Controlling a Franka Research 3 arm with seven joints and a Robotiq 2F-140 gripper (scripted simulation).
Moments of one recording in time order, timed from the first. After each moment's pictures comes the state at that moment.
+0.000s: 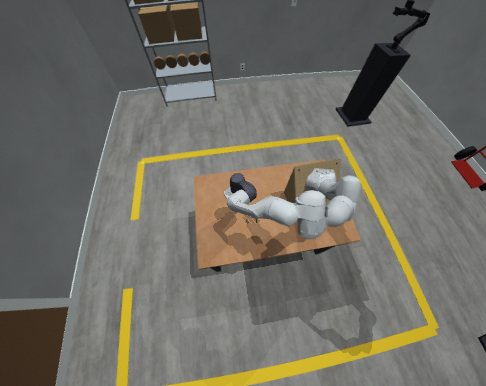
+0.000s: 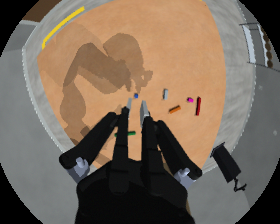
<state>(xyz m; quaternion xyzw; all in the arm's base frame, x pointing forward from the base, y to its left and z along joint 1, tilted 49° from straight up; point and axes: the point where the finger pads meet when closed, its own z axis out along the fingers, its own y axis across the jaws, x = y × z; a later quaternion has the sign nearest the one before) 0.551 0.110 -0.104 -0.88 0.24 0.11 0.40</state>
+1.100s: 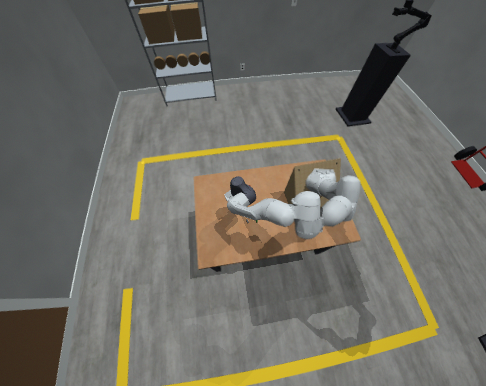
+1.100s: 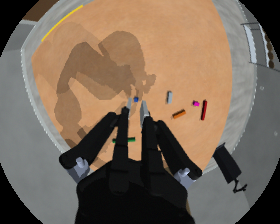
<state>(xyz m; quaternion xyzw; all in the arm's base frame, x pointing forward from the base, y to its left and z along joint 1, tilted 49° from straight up) 0.550 0.137 -0.128 -0.88 0.24 0.11 0.40</state>
